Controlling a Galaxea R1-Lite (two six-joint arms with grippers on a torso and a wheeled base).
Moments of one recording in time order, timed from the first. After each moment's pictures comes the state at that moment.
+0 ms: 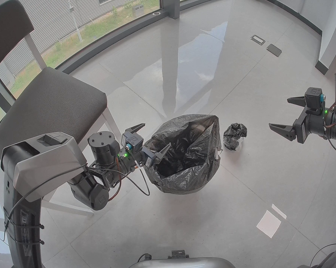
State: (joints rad) left arm -0.43 2.31 -0.96 -1.45 -0.22 0.38; right arm 0.17 1.47 -0.94 -0.21 0.23 -0.52
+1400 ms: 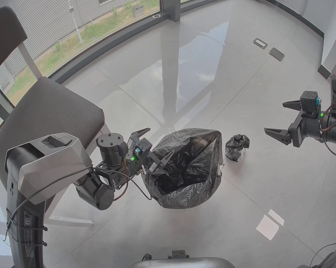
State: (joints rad) left arm -0.45 2.34 -1.04 -1.26 -0.19 0.52; right arm 0.20 1.49 -0.93 -0.21 0.23 -0.50
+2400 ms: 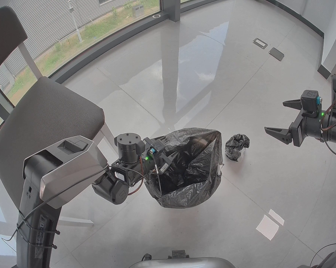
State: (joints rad) left arm -0.48 2.46 -1.24 -1.12 -0.18 0.52; right arm 0.20 1.48 -0.93 -0.21 0.23 -0.50
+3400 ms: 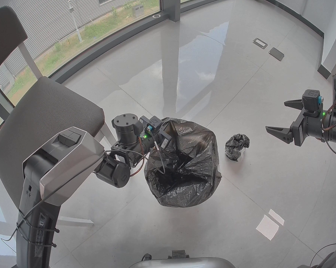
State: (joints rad) left arm -0.46 2.46 -1.46 -1.08 -0.14 0.45; right arm 0.19 1.48 -0.93 -0.21 0.23 -0.48
